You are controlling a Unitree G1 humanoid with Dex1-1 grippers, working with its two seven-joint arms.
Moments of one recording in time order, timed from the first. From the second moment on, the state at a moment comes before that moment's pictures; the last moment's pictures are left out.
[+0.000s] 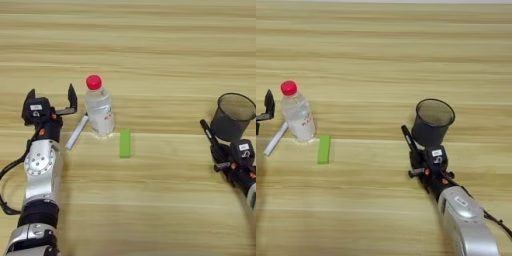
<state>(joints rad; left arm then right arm) -0.23 0.12 0.23 0.52 -0.16 -0.49 -0.09 0.21 -0.22 -0.01 -0.17 0.17 0.28 0.30</state>
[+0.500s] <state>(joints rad) -0.23 0.12 0.23 0.52 -0.16 -0.49 -0.09 0.22 -0.22 0.02 -0.28 0.16 0.15 0.32</state>
